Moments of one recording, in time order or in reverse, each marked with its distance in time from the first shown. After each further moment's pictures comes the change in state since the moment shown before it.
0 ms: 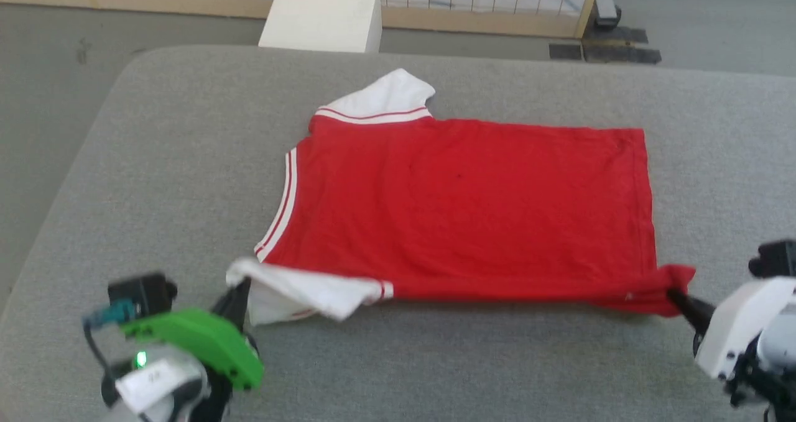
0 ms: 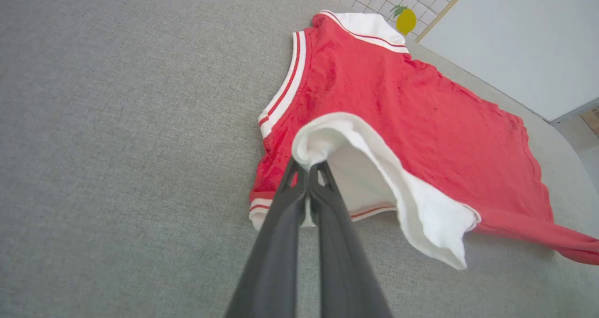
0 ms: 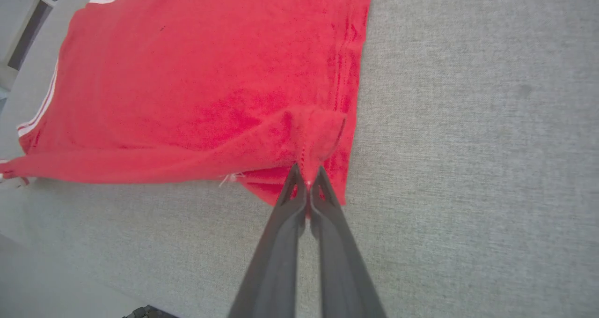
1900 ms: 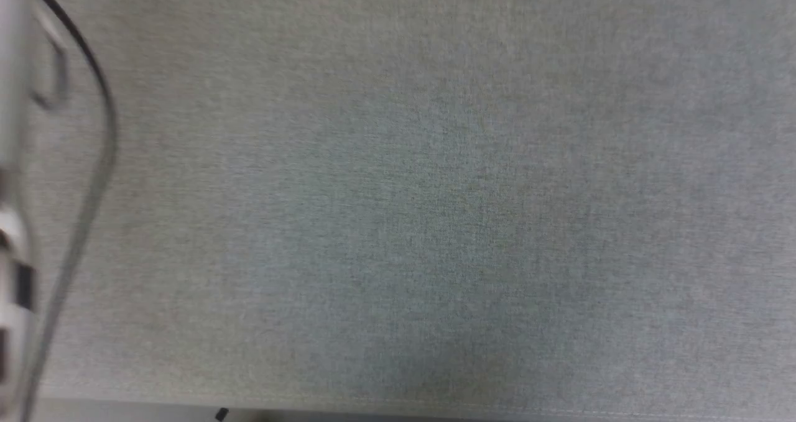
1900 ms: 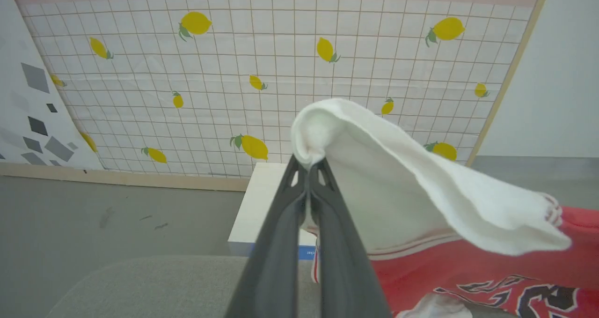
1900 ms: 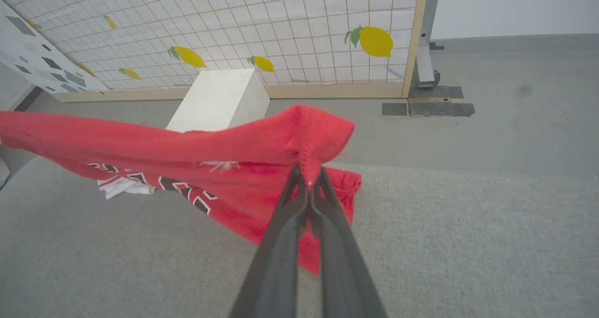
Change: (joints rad) left arm -1.434 -0.127 -0.035 0.885 0.342 -0.272 -0.198; right arm -1.252 0.003 0.053 0.455 -0.149 0.000 -0.069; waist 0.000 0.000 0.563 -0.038
